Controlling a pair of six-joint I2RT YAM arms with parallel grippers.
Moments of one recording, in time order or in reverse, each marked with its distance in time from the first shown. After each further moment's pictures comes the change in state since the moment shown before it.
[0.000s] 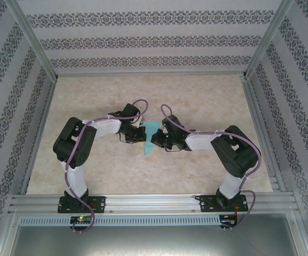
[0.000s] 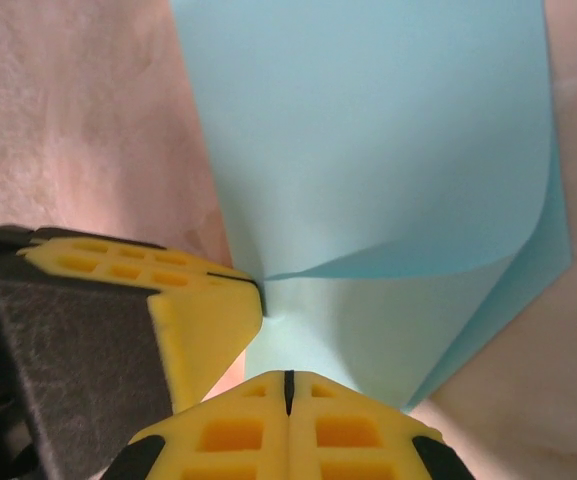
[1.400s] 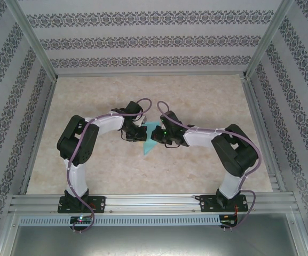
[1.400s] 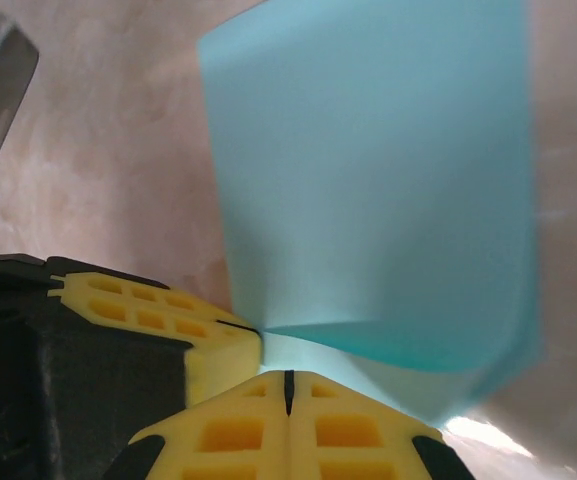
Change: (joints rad) left arm -0.008 0.052 0.106 -0.137 -0.029 0.082; right arm -0.002 0.035 0.095 -0.093 0.069 -0.098
